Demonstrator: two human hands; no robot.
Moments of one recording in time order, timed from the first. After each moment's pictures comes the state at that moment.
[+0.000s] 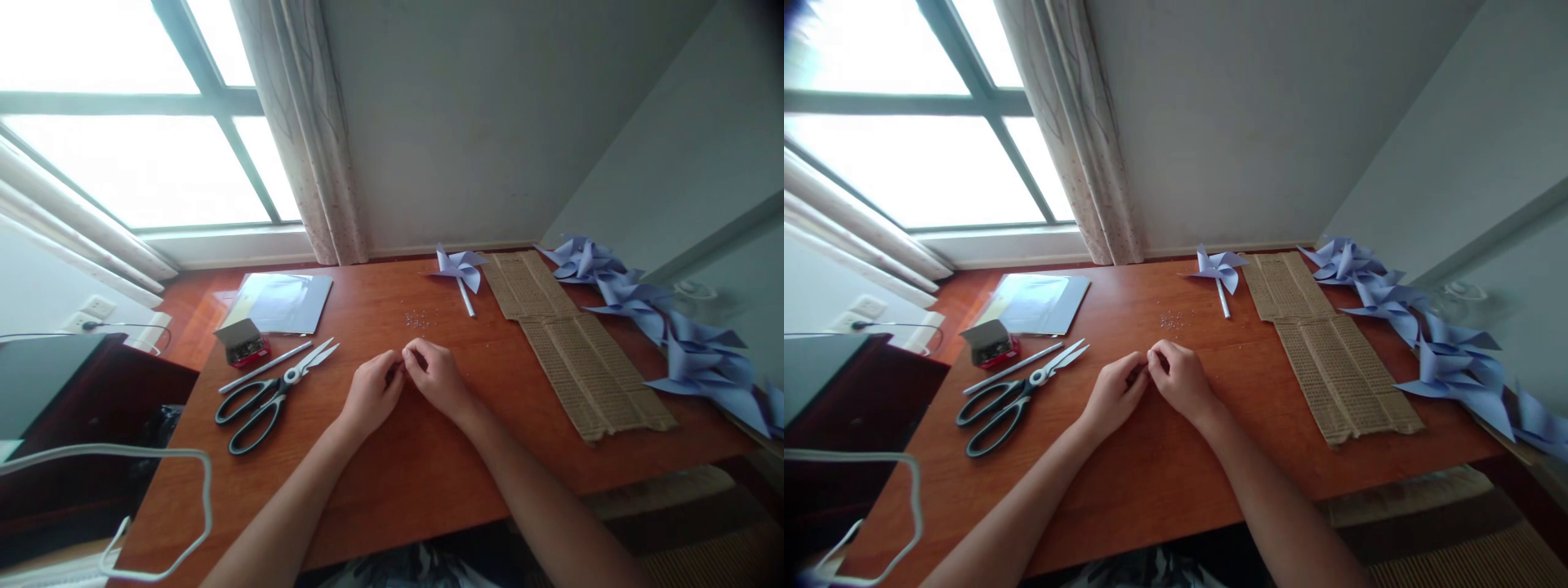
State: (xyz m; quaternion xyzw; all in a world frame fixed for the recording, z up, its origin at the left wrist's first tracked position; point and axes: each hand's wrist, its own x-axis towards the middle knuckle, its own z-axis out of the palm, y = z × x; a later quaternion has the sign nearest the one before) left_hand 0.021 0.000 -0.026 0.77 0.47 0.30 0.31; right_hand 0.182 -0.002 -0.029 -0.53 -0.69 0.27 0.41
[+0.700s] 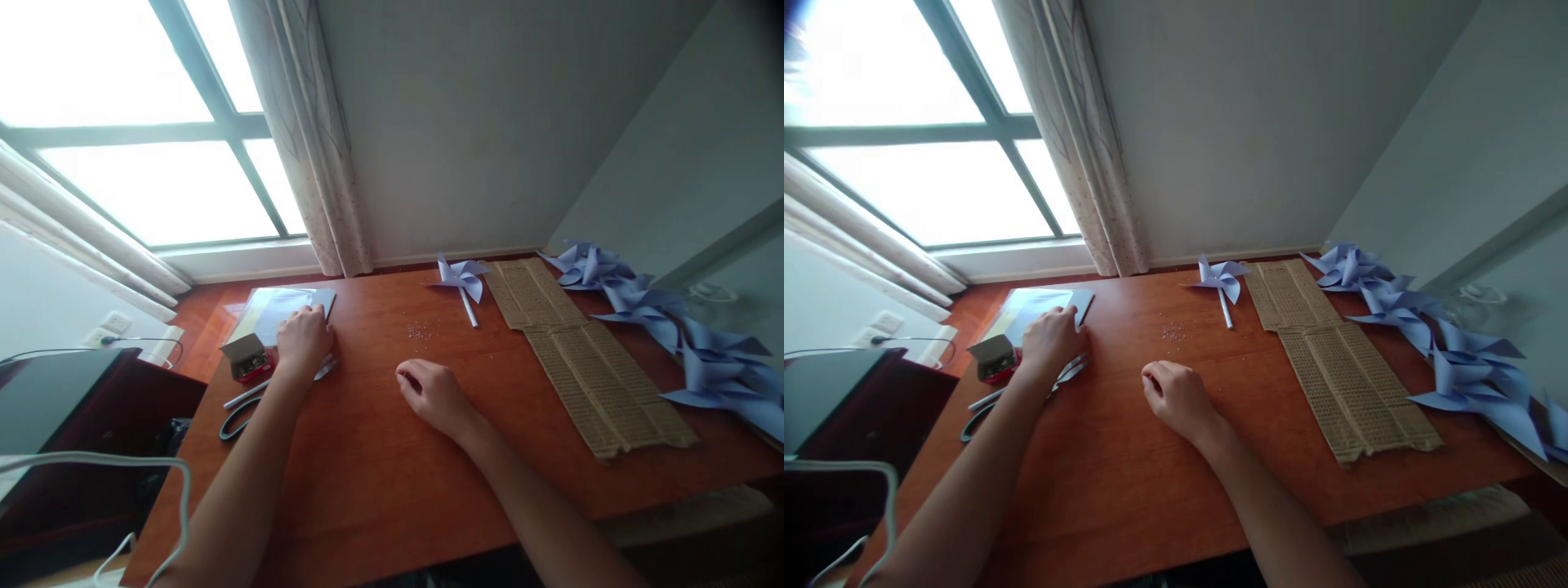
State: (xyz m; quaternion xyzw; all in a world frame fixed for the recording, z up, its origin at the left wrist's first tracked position) left_hand -0.052 0.103 0.021 0.71 0.70 0.02 -0.06; right_hand 0.177 -0.006 -0.033 -0.50 -0.75 0.22 0.36
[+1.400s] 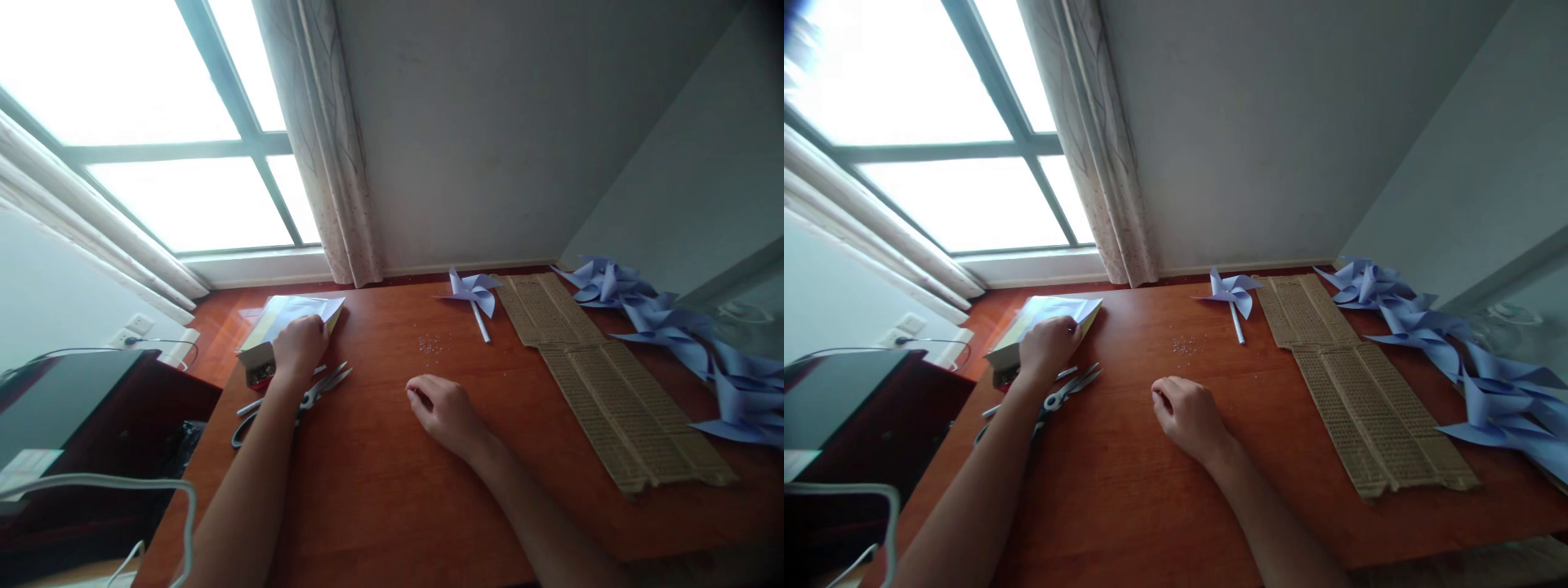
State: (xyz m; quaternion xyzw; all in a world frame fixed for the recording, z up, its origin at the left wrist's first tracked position) left_hand -0.080 0.115 0.023 0.66 0.75 0.02 -0.05; right_hand 0.177 -0.005 -0.035 -0.49 -0.77 0.22 0.35
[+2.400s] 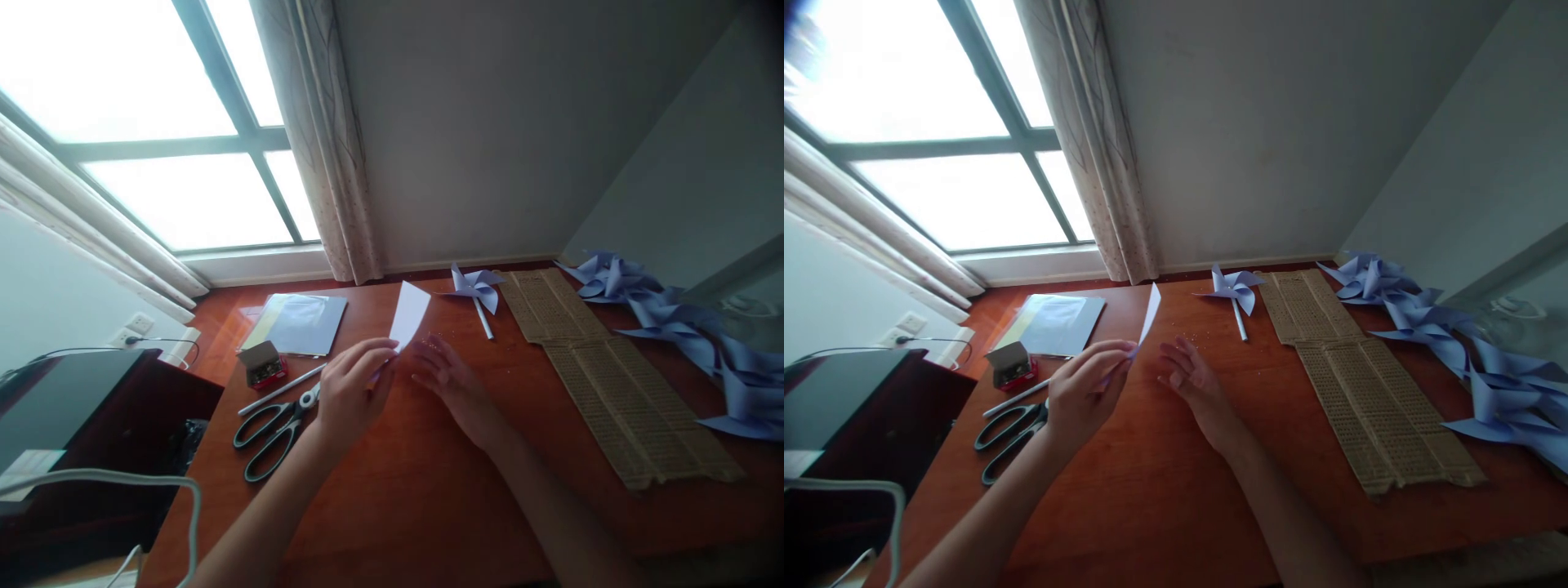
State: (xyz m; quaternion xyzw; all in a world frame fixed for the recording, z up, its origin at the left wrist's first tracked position) left_hand -0.009 0.017 0.043 0.80 0.40 0.43 0.07; right_hand 0.184 -0.001 -0.016 -0.33 -0.39 0.66 0.55
